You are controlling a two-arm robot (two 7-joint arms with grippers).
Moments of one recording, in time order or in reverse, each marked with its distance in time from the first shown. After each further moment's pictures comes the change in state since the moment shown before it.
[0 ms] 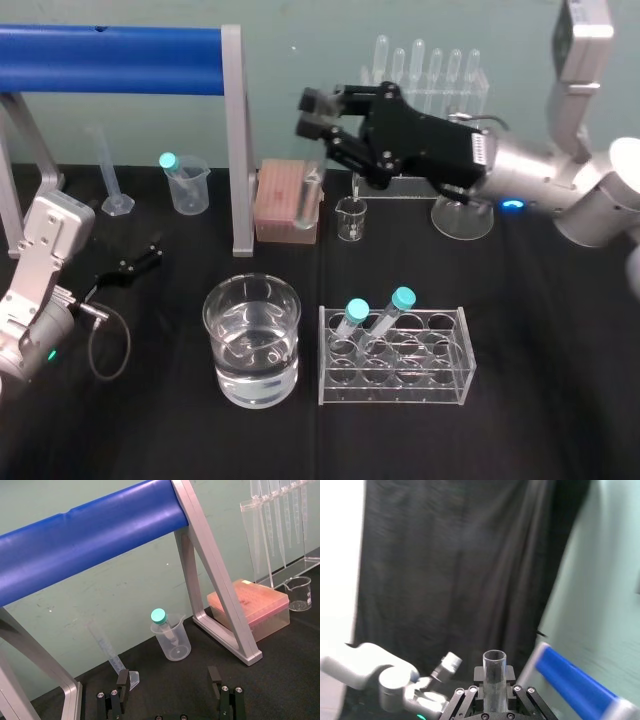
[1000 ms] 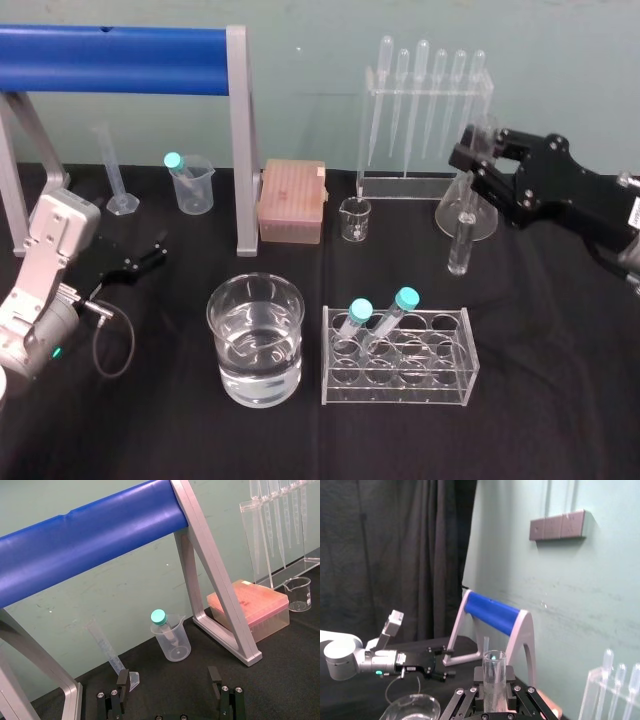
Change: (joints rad) left arm 0.000 0.000 0.000 0.000 0.000 0.000 0.000; right arm -0.431 0.346 0.249 -0.478 -0.025 0.171 -0.437
